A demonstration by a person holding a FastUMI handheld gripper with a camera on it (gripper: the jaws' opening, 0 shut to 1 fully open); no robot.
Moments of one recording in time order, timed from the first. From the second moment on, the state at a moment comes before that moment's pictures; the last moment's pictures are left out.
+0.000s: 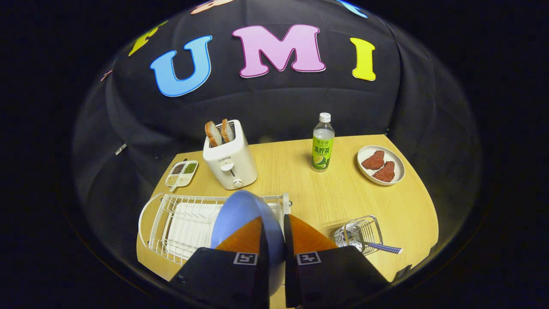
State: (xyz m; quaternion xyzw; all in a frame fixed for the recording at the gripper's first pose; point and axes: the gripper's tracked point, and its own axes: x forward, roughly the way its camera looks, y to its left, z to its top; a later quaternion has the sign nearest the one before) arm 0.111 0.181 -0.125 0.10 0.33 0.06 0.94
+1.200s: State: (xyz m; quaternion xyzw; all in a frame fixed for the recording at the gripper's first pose) arm -0.056 0.001 -0.227 0.24 0.40 0.10 0.88
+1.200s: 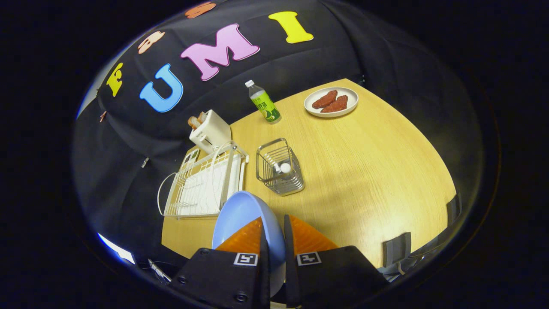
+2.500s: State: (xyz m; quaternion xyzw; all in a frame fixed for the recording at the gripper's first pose) arm 0.016 -0.006 -0.200 0.07 0.17 0.30 0.94
